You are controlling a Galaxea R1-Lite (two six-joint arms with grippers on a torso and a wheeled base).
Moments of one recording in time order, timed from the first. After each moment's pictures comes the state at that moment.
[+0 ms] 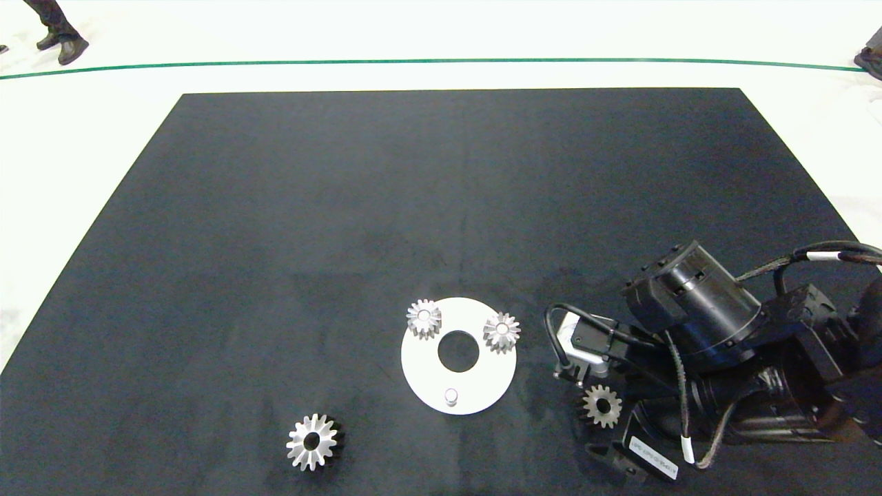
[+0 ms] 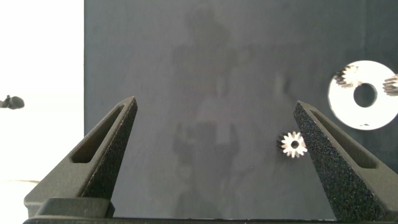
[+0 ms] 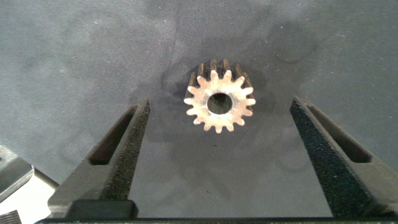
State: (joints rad) left arm -0.35 0.93 -1.47 0.92 0.34 -0.10; right arm 0.73 1.64 -1.05 0.45 -0.22 -0.36
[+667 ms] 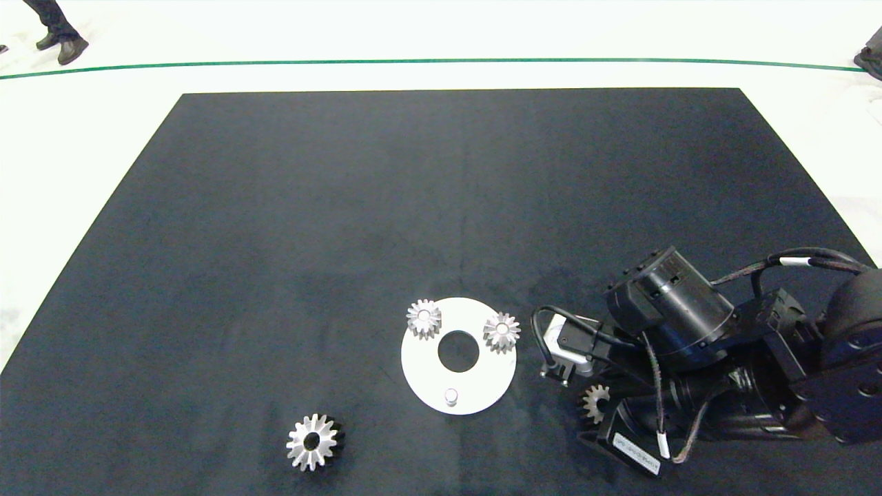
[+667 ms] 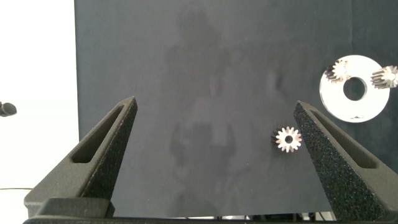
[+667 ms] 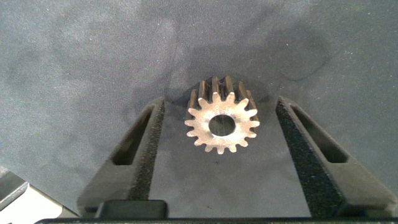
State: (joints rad) left arm -0.39 0.92 -1.48 0.94 0.34 -0.10; right arm 0.73 1.68 -1.05 0.41 -0.23 -0.37
